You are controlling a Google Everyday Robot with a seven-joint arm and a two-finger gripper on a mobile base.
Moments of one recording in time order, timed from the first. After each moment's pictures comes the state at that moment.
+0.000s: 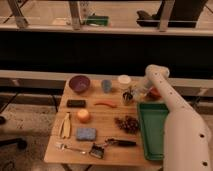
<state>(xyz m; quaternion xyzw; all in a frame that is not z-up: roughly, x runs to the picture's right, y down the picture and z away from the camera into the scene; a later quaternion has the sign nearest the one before) 0.235 0.028 0.982 -0.24 -0.16 -0.09 0.95</state>
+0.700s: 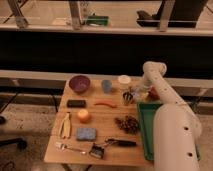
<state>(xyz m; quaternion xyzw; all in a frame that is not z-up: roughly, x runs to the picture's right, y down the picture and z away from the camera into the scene) 0.244 0.032 0.987 -0.29 -0.12 -0.12 0.94</state>
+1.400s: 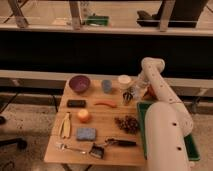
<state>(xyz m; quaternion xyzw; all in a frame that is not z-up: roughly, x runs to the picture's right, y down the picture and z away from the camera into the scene) 0.247 0.015 1.001 -0.28 -0.12 -0.11 0.95</state>
